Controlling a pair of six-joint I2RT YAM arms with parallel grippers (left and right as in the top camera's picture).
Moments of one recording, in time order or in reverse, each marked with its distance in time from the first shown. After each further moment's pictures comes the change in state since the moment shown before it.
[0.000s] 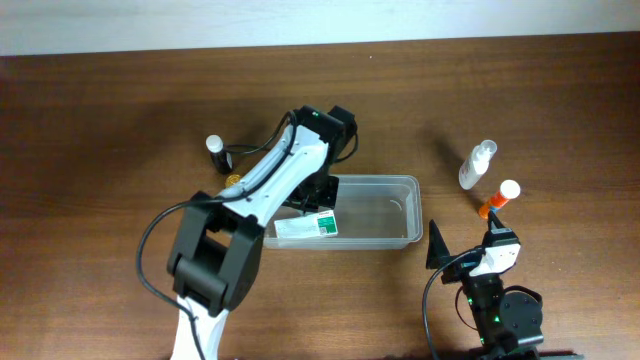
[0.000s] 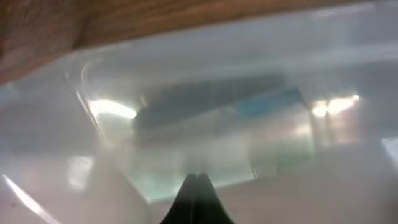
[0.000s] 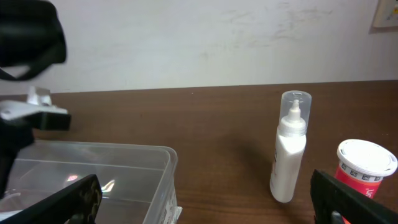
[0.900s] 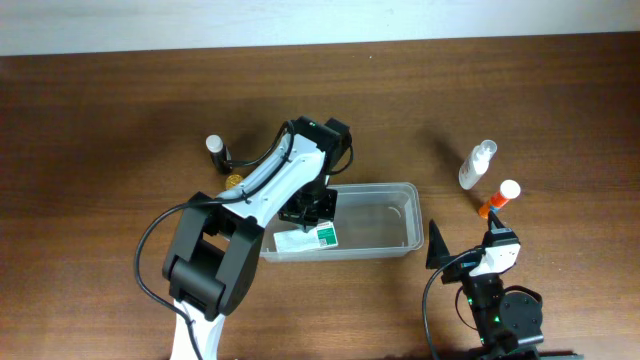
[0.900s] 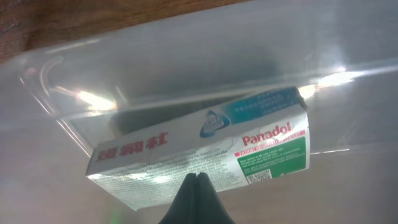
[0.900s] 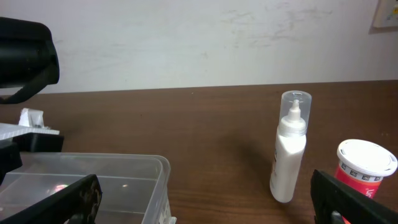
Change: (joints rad) left arm 0.000 -0.027 -0.117 0.032 0.098 0.000; right arm 0.000 0.000 0.000 0.000 0.000 0.000
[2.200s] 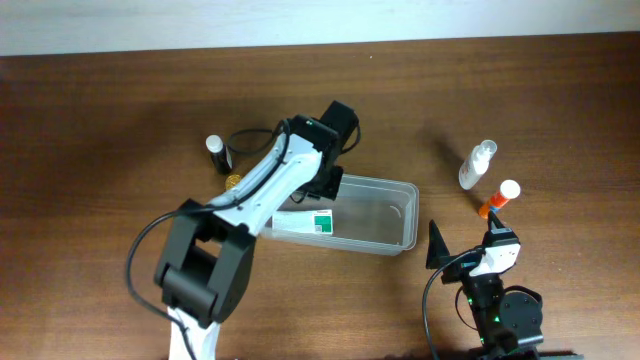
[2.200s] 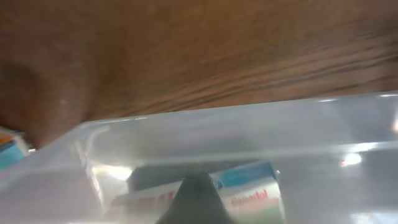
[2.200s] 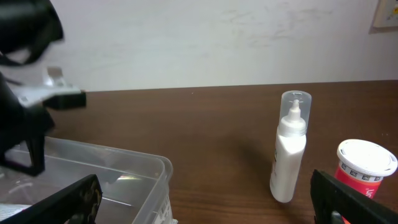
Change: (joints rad) left arm 0.001 -0.056 -0.001 0.276 -0.181 0.108; right arm 0.000 0.000 0.000 0.000 0.000 0.000
